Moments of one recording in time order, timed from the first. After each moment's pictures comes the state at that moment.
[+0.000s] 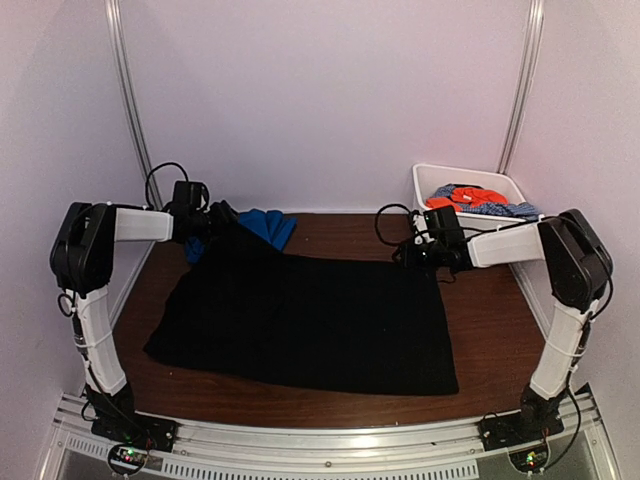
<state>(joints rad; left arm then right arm) -0.21 2.00 1.35 0.10 0.15 -0.74 0.40 1.86 1.12 0.08 -0.13 0.39</state>
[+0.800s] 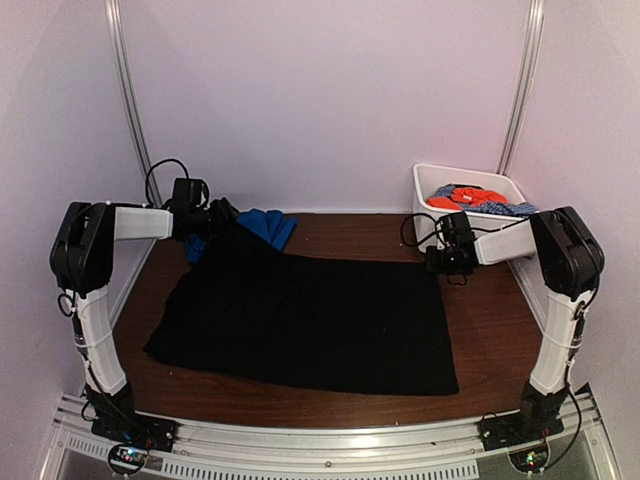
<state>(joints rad) -0.21 2.01 1.37 0.08 0.15 -0.72 0.25 1.95 1.11 0.05 0.11 0.32</state>
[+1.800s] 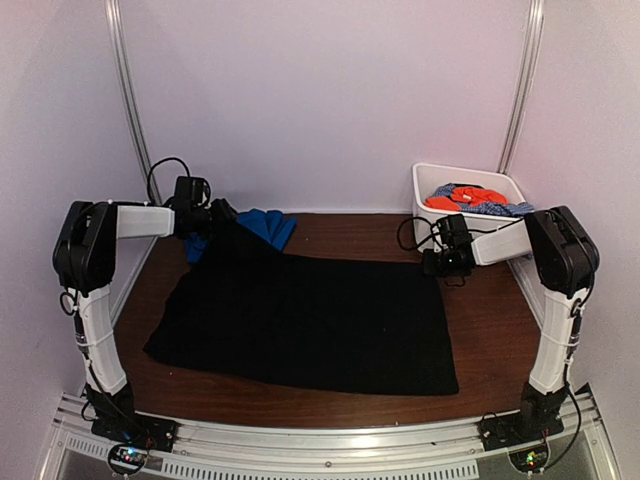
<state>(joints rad) -0.21 2.03 1.43 0.03 0.13 -0.70 0.25 2.00 1.14 0.04 0.06 0.30</state>
